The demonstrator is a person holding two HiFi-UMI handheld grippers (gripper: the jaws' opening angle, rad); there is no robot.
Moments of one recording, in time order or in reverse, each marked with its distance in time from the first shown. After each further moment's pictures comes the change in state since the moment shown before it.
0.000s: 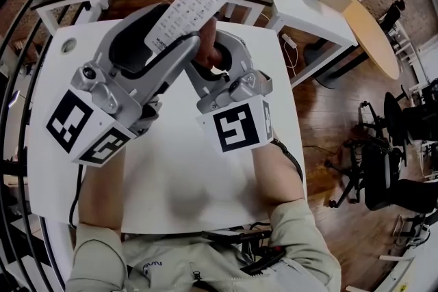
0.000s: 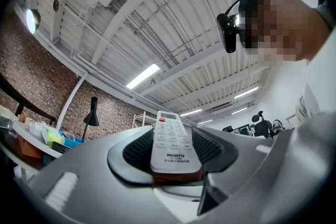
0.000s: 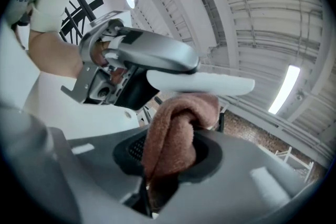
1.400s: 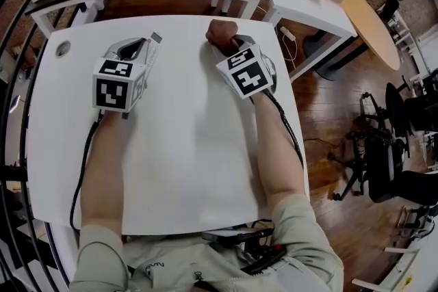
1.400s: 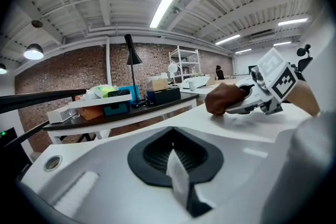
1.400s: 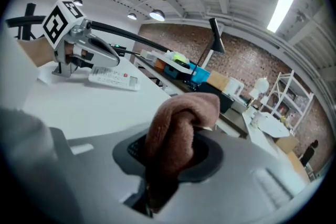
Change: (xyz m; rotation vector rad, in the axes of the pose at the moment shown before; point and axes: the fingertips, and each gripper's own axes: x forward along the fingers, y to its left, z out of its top) left arm -0.045 0.131 -0.213 0.103 0.787 0.418; right arm 0.005 0.011 -0.234 0.414 0.653 0.124
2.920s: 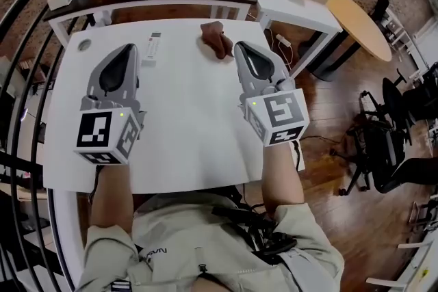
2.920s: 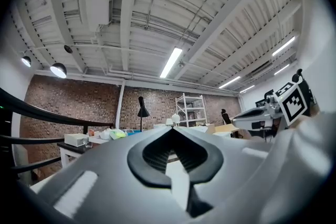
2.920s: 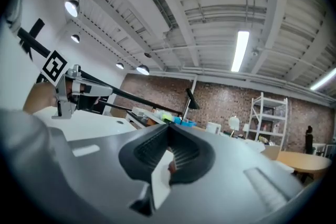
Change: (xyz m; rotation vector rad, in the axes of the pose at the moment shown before) left arm -0.225 -0.066 0.090 -0.054 -0.534 0.113; right arm -0.250 0.044 0.076 0.131 -0.580 -0.217
